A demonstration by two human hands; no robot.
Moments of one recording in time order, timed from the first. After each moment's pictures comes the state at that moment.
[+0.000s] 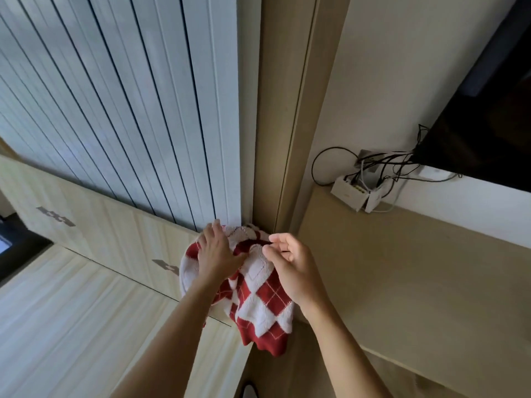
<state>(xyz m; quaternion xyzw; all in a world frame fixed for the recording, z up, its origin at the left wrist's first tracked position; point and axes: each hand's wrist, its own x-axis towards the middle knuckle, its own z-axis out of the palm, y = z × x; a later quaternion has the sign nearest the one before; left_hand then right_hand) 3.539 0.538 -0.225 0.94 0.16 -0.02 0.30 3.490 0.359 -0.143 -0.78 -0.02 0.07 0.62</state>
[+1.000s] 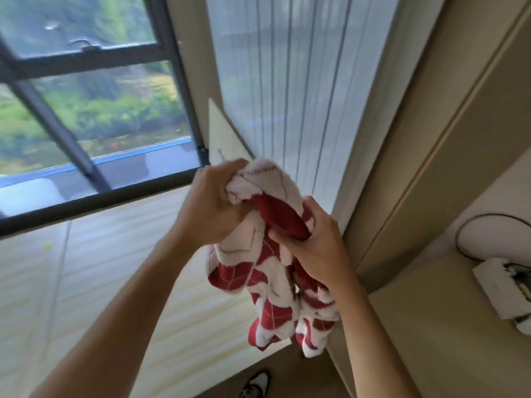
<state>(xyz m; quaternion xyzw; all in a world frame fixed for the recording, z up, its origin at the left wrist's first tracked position) 3.403 0.527 -0.016 0.87 0.16 0.33 0.33 3.543 0.386 -0.089 -0.68 -0.46 0.16 0.55</state>
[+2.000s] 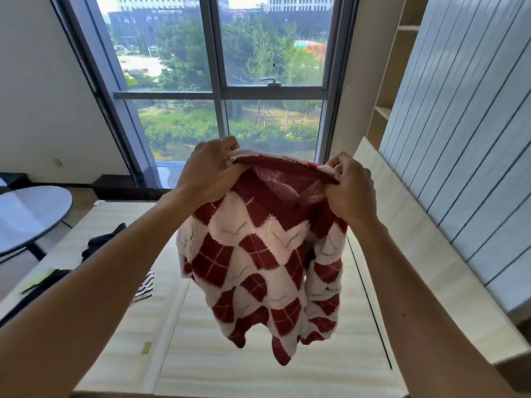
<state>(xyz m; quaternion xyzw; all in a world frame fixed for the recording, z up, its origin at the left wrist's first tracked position) 2.973 0.657 0.044 0.82 0.41 0.39 0.09 3.220 0.591 0.003 -0.71 -0.55 0.02 0.44</state>
